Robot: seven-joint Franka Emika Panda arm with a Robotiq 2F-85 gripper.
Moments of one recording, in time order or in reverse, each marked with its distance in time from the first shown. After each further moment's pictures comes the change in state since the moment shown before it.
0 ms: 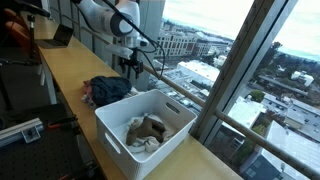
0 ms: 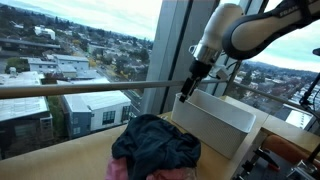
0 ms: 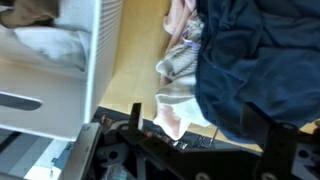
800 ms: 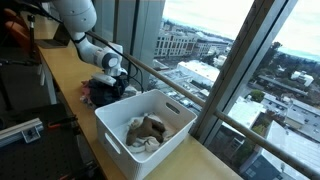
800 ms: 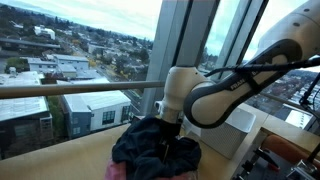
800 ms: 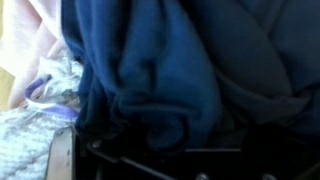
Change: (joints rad) arm 0.163 0.429 0.022 0.184 -0.024 0.009 0.001
